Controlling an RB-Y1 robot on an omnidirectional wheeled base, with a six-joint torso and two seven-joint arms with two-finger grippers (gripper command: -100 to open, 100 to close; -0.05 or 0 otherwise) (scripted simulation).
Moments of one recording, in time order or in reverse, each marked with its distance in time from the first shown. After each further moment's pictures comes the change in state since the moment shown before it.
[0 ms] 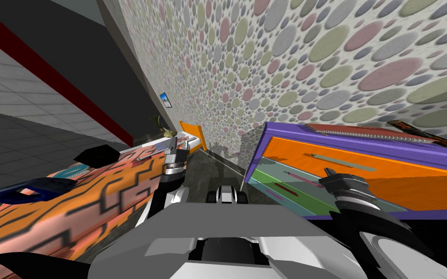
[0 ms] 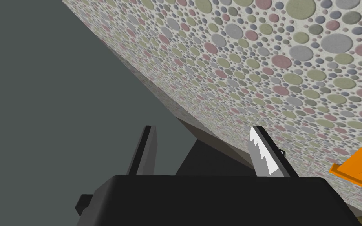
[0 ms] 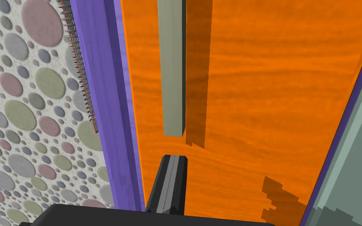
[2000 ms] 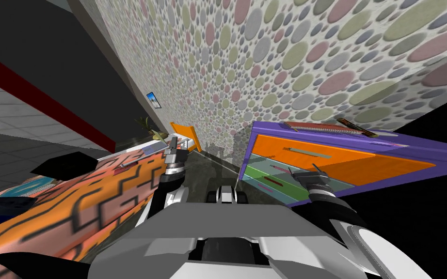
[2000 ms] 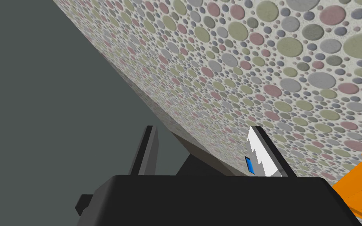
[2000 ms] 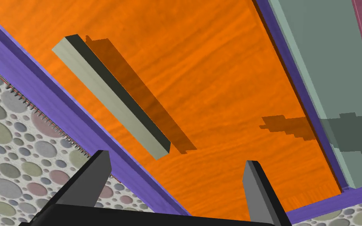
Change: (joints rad) left arm 0.000 0.000 0.000 0.000 0.000 0.000 0.000; right arm -0.084 0.118 0.085 -0.003 -0.285 -0.170 -0.149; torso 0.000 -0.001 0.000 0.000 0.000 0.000
